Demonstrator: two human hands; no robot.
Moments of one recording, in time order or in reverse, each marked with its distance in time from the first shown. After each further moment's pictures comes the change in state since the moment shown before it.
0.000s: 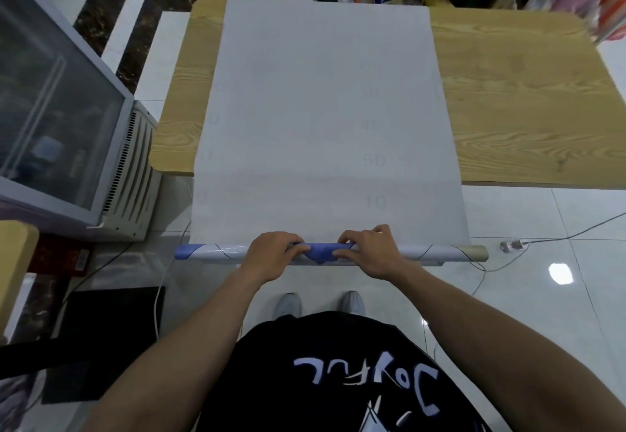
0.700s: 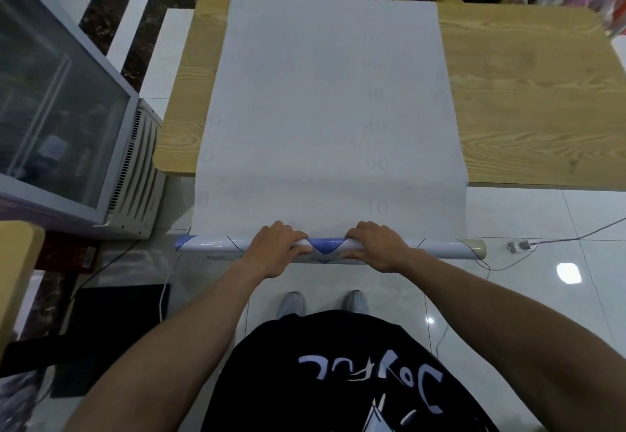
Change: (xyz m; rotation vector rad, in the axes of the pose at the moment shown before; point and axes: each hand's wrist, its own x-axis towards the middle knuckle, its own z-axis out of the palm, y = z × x) left_hand 0.014 -0.005 -0.009 0.355 -0.138 0.110; right_hand 0.017 0.013 -0.010 -0.071 -0.153 -0.112
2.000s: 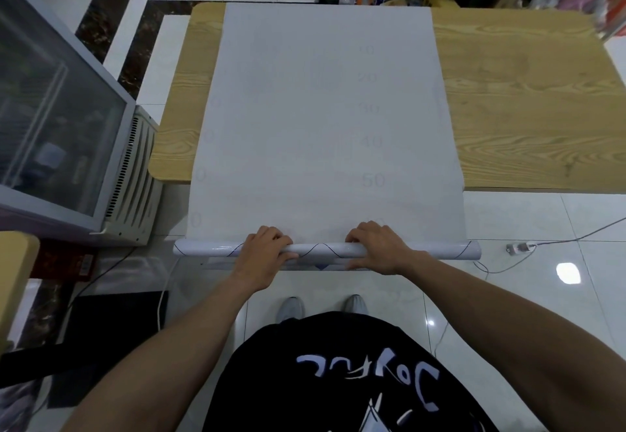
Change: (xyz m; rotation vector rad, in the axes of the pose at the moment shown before) left_hand -0.009 -0.015 0.013 -0.099 0.216 -0.026; right_hand 0.003 0.014 -0.003 0.021 0.042 -0.041
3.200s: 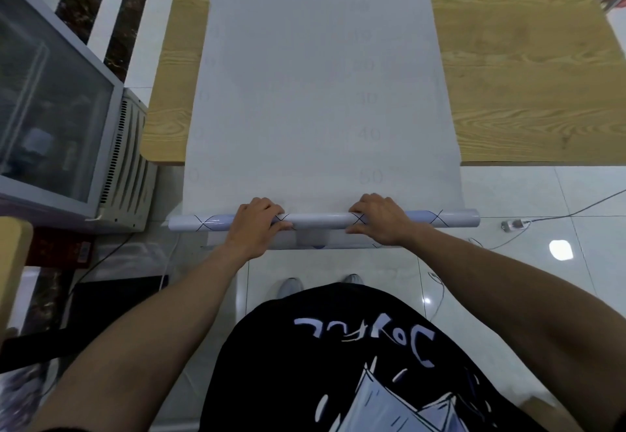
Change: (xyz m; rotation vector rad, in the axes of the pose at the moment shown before) left_hand 0.012 -0.006 -0.012 -0.031 -0.002 -0.030; right_hand 0.000 0.005 -0.007 -0.033 0.048 0.046
